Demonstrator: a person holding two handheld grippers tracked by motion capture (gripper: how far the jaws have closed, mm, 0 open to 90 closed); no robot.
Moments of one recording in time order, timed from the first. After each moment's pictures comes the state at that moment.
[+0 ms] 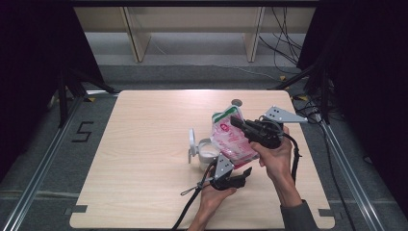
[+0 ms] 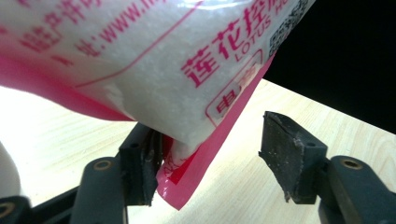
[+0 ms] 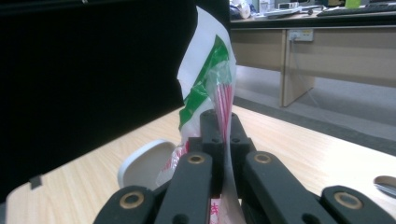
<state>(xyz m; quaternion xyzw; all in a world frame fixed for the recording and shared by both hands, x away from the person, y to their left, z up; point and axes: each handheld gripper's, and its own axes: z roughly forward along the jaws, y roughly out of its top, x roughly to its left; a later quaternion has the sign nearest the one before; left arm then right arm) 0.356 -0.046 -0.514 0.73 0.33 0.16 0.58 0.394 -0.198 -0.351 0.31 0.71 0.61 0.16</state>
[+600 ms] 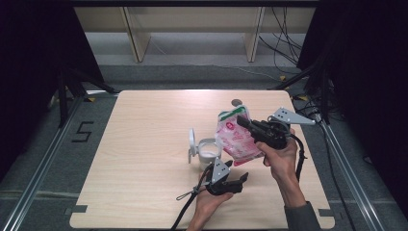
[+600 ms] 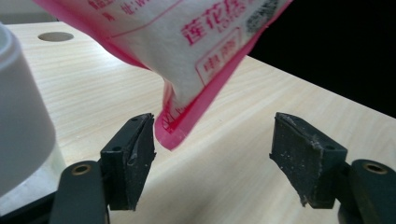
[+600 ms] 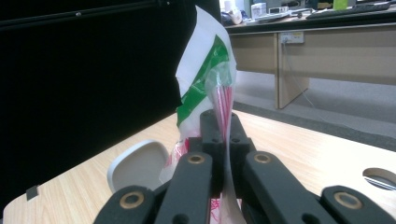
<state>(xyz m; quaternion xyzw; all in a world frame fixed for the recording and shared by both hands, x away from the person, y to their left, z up) 0.342 -0.038 -0.513 0.73 0.34 0.15 0.57 0.395 -0.216 -0.356 0.34 0.69 0.62 0.16</state>
